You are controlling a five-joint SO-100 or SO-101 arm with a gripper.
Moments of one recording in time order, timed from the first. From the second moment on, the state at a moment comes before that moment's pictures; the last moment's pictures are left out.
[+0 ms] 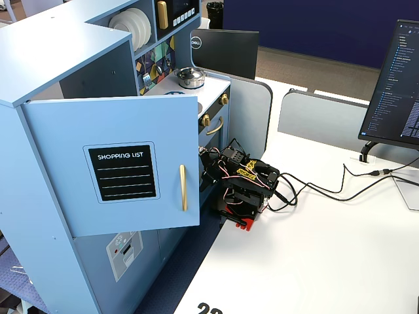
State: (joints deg) arm -0.7 182.5 172.1 77.2 -86.3
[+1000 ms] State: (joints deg) arm -51.6 165.8 161.2 13.9 -89.2
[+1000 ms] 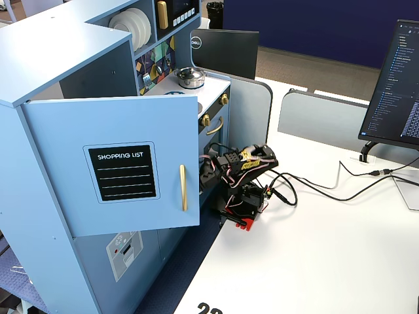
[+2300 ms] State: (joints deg) arm -46.5 108.5 113.4 -8.9 -88.2
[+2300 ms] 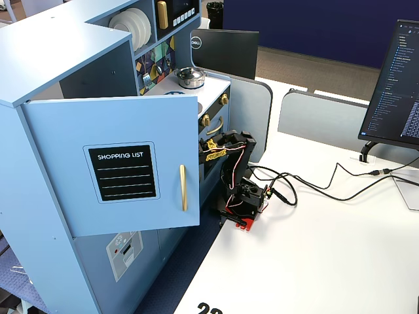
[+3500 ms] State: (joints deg) arm -16.6 160.0 128.6 -8.3 -94.7
